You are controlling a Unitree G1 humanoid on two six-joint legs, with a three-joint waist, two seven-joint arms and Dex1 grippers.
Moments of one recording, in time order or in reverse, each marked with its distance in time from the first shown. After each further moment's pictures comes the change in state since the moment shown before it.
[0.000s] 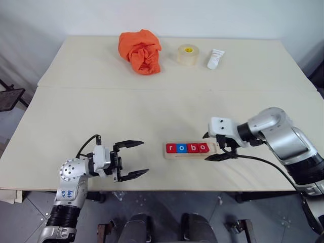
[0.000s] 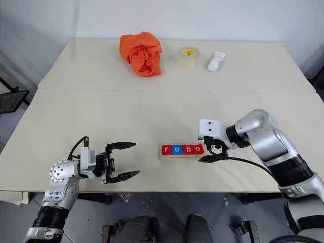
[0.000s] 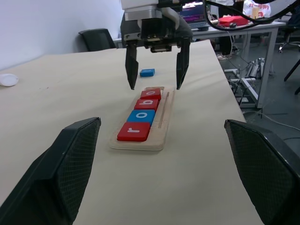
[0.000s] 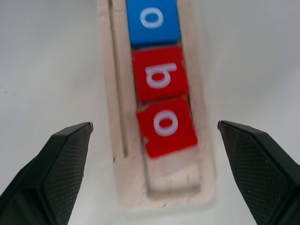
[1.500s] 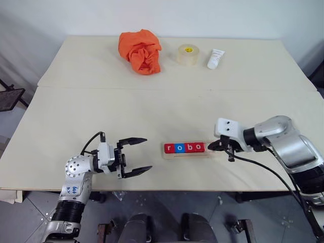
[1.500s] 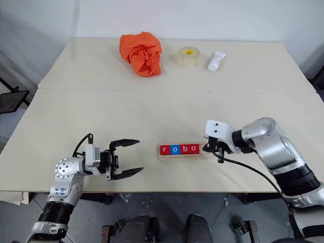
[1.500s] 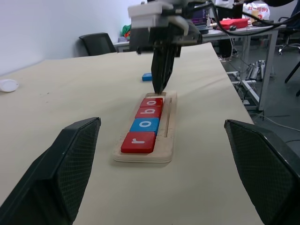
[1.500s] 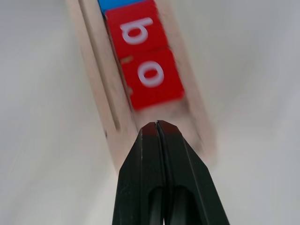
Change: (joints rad) left arm -0.054 -0.021 -0.022 0.058 0.011 -0.024 0.010; right arm 0.103 -0.021 -0.096 -0.067 0.044 0.066 -0.115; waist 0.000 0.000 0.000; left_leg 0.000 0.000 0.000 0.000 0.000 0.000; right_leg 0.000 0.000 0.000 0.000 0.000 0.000
